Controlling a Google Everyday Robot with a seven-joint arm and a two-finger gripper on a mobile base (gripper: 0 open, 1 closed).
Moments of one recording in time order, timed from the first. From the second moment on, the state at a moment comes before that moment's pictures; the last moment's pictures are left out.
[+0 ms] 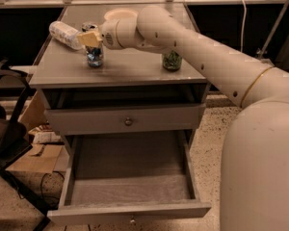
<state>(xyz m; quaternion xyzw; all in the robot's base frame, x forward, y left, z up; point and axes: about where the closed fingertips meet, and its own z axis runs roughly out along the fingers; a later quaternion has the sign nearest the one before) 0.764 0.169 0.902 -0.38 0.70 0.32 0.51</state>
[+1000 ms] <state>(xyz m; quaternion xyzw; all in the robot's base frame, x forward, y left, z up) 0.764 0.169 0.902 -0.38 0.70 0.32 0.51</state>
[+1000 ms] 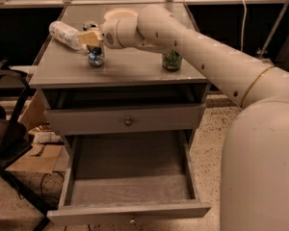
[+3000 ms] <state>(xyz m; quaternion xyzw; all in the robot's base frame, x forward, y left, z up) 0.754 0.102 1.072 -0.42 0.69 0.25 0.53</state>
